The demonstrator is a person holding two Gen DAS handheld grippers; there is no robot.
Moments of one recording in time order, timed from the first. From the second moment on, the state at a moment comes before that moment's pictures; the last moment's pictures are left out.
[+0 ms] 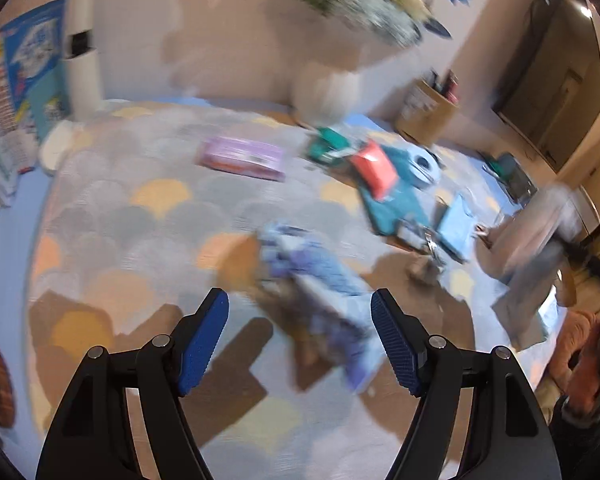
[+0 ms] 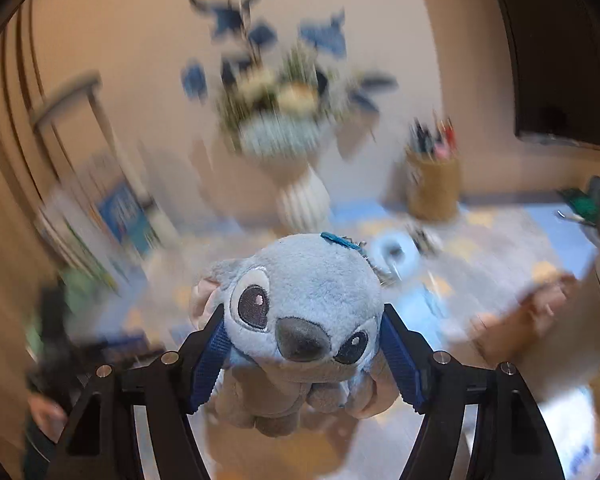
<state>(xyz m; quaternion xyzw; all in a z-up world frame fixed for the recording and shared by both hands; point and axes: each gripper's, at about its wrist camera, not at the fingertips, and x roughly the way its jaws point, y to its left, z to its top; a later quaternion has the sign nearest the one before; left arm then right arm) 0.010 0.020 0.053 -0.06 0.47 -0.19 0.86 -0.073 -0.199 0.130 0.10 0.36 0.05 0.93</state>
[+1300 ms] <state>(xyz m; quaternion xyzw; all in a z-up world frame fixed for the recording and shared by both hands) 0.040 -0.036 0.053 0.18 0.44 -0.18 0.86 -0.092 -0.196 0.041 0.12 0.45 0.09 0.88</state>
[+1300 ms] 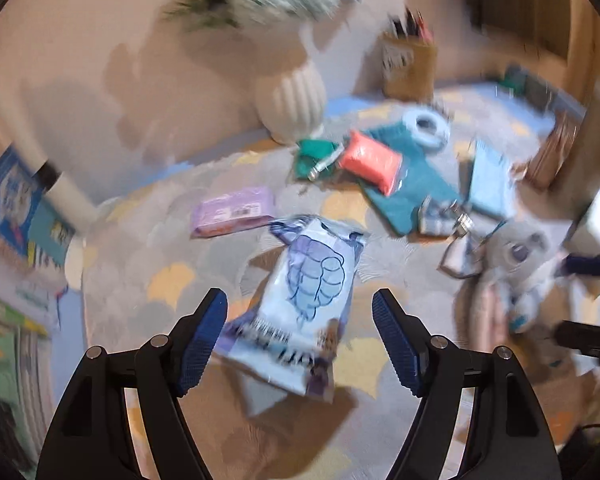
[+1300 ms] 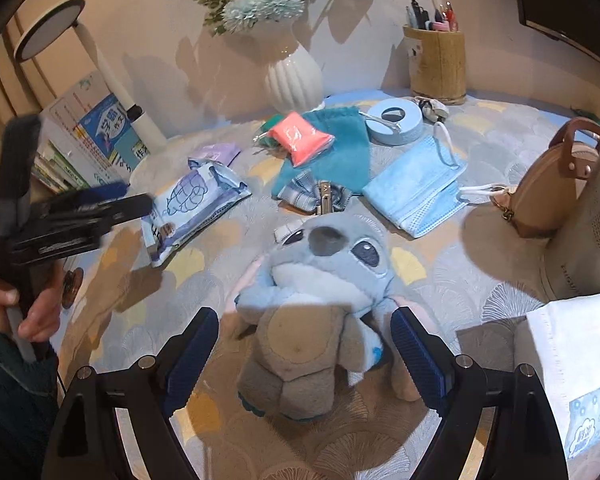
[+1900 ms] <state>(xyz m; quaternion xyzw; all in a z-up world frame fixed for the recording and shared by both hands) 0.020 -0.035 0.018 0.15 0.43 -0.17 0.88 -0.075 -0.178 0.008 0.13 0.49 0.00 0.86</state>
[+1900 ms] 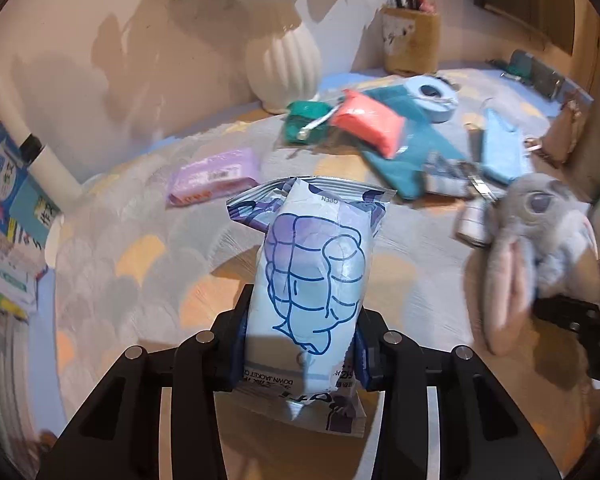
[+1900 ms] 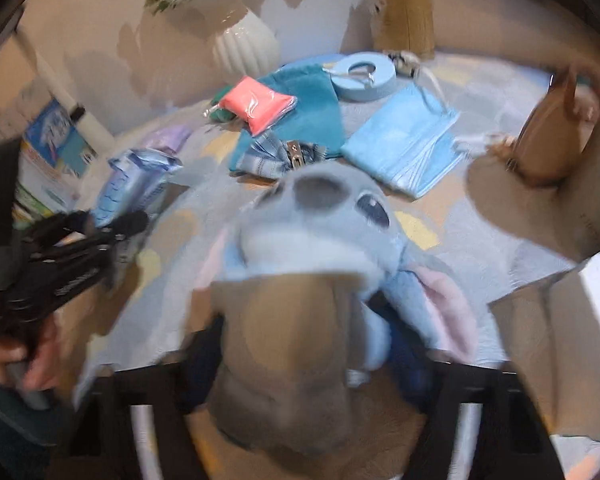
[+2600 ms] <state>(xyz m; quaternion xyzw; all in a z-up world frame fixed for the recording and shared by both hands) -0.110 -0.137 0.137 0.09 0.33 -0.35 0.87 -0.222 -0.262 0.111 0.17 0.38 -0.02 0.91</state>
